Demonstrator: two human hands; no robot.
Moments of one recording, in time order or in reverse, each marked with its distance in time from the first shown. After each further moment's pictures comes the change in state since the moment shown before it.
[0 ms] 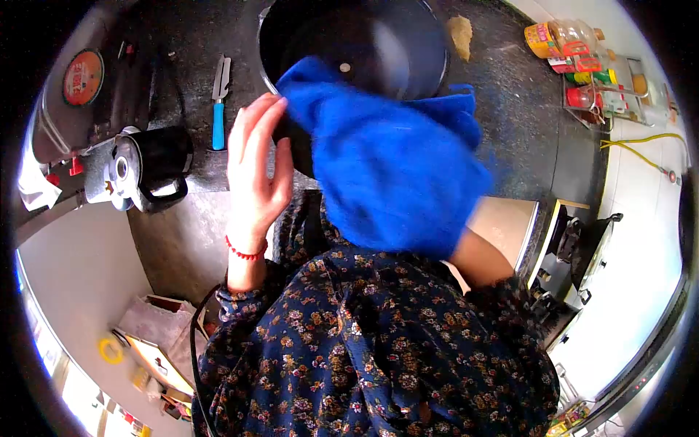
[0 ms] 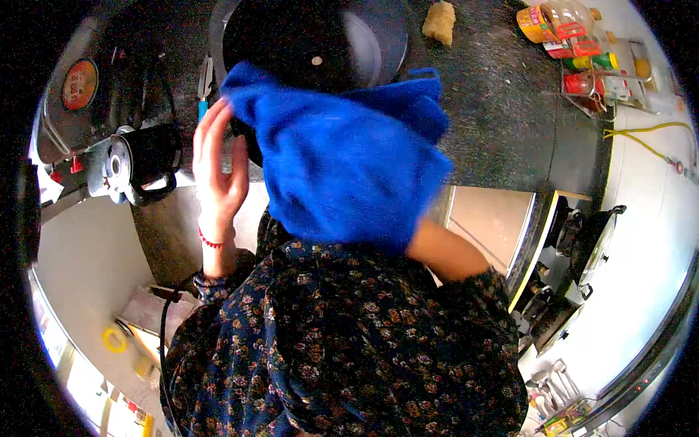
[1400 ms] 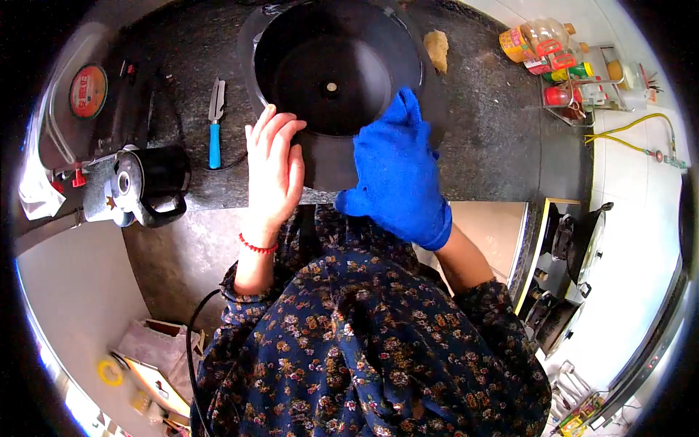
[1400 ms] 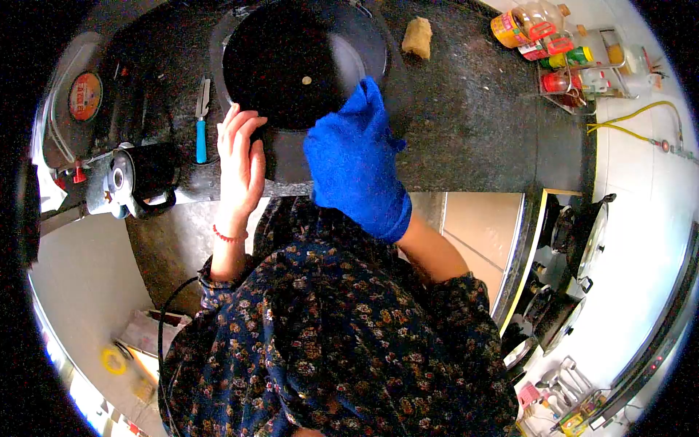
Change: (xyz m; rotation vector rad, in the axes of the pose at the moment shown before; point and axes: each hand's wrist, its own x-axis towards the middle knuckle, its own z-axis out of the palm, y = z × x) left_hand -0.007 -0.005 0.034 0.042 -0.076 -0.009; right_hand -0.004 0.006 -0.037 -0.183 -0.140 0.087
